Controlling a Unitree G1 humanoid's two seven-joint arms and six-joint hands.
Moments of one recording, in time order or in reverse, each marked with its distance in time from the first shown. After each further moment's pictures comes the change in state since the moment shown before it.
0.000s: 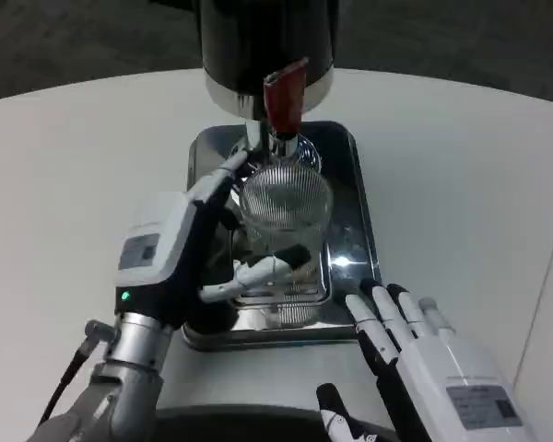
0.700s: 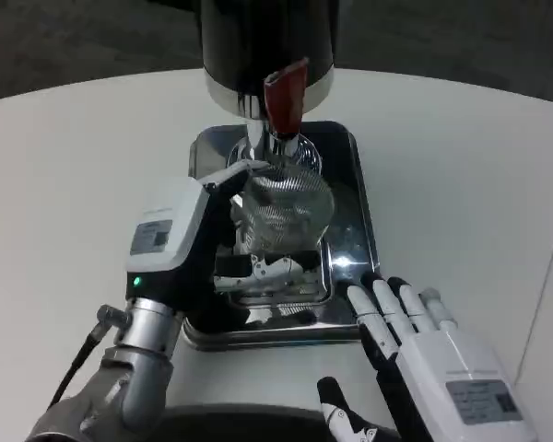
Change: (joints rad) left arm -0.062 -0.019 -0.015 0.058 0.051 0.010 0.019; right arm -0.015 -0.001 -0.001 0.004 -0.020 0.002 -0.007
